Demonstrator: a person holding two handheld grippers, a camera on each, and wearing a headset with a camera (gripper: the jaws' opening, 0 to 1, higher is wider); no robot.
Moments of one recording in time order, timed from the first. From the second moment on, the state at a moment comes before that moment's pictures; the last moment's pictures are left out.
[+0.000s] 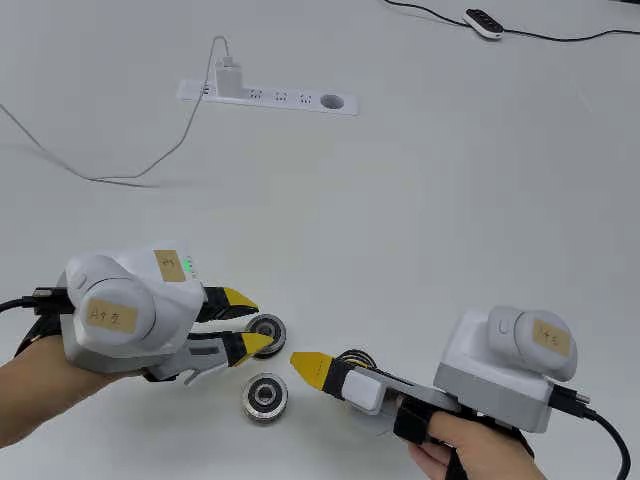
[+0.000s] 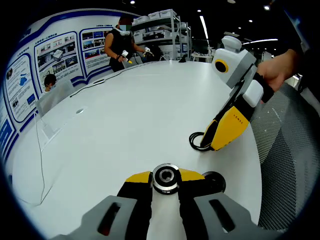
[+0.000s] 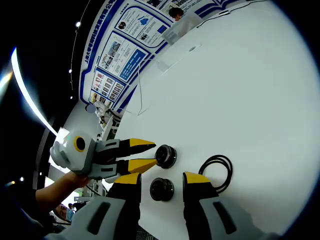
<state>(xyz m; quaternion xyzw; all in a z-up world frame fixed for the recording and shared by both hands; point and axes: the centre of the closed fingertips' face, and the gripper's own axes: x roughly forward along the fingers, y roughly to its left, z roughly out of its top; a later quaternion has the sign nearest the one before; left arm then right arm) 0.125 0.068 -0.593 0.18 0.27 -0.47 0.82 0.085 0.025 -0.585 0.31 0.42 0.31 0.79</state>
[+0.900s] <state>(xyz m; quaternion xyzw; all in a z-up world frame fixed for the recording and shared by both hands) 0.124 0.066 -0.601 0.20 0.28 -0.48 0.81 0.093 0.026 -0.584 0.32 0.42 0.31 0.79</state>
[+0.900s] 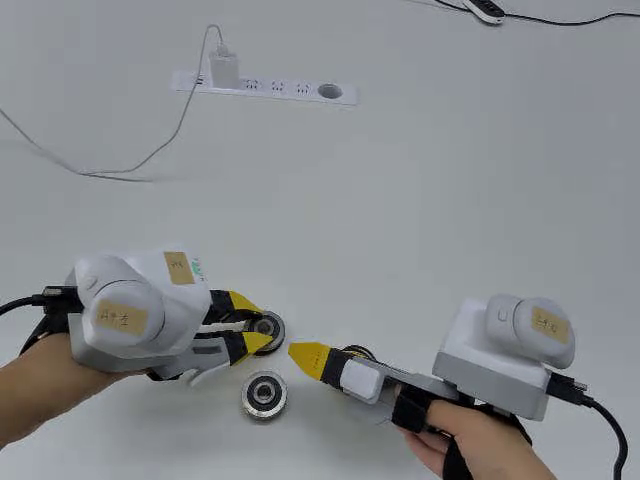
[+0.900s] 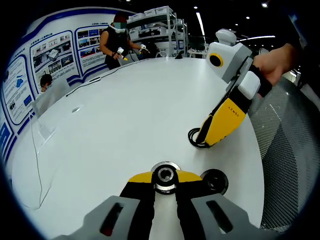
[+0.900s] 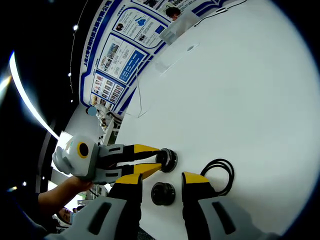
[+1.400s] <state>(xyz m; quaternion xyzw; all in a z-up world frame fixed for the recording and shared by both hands) 0.123 0.065 -0.602 0.21 0.27 -0.48 0.80 0.096 0.034 -0.586 0.33 0.42 0.31 0.78</state>
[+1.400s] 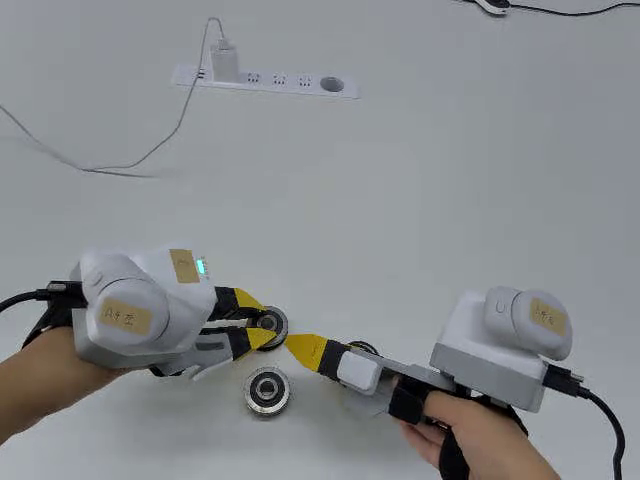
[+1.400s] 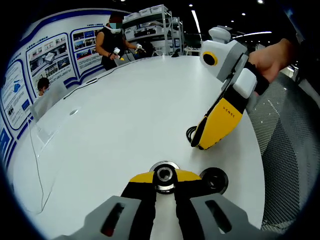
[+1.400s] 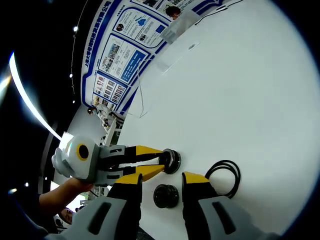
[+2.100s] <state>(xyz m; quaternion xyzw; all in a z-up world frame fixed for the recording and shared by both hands) 0.125 0.067 -0.604 0.21 0.26 -0.49 0.80 0.117 0.064 -0.593 0.36 0.41 0.33 0.77</state>
